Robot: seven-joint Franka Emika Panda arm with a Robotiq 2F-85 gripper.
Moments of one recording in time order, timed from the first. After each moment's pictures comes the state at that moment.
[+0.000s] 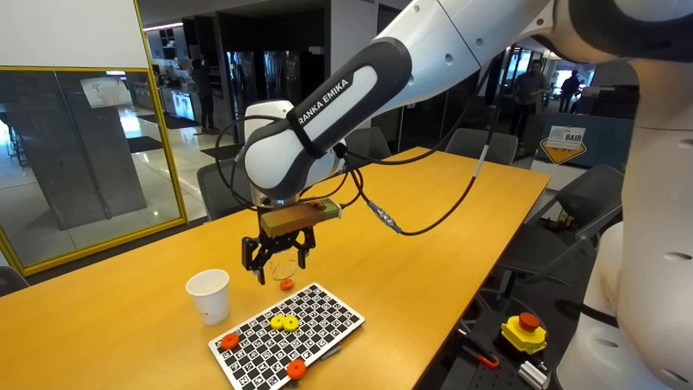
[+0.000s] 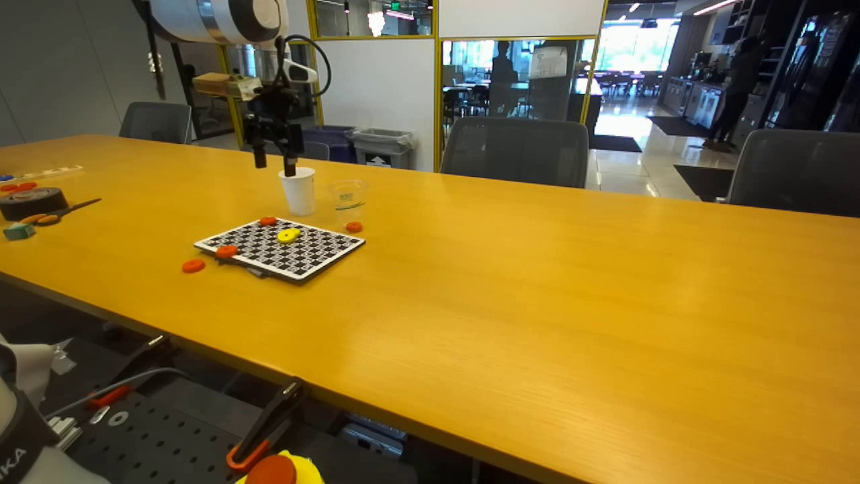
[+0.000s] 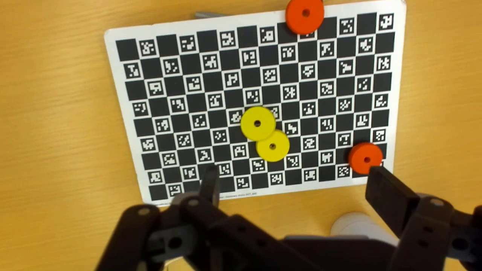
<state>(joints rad) 0.21 0.19 0.11 -2.12 0.03 2.26 0.46</state>
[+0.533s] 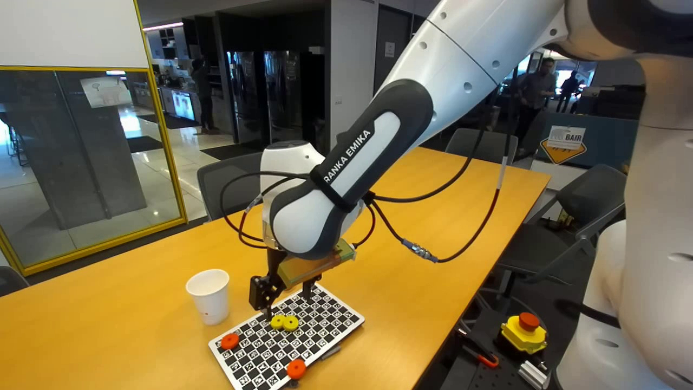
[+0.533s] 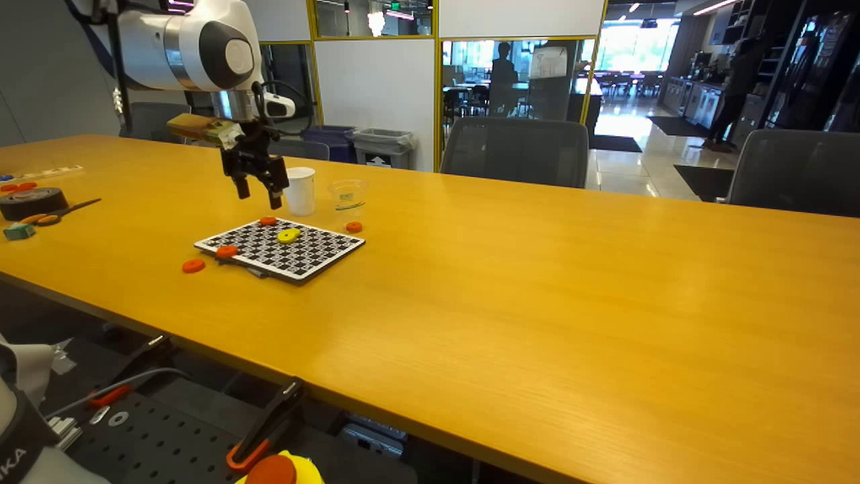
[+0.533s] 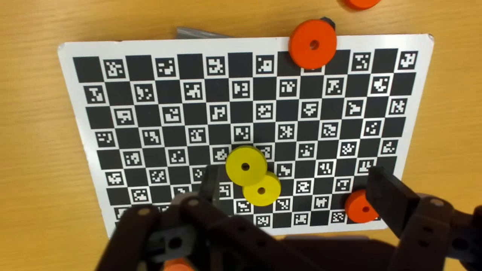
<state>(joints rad) 0.23 0.18 0.14 -2.33 0.00 2.55 0.45</state>
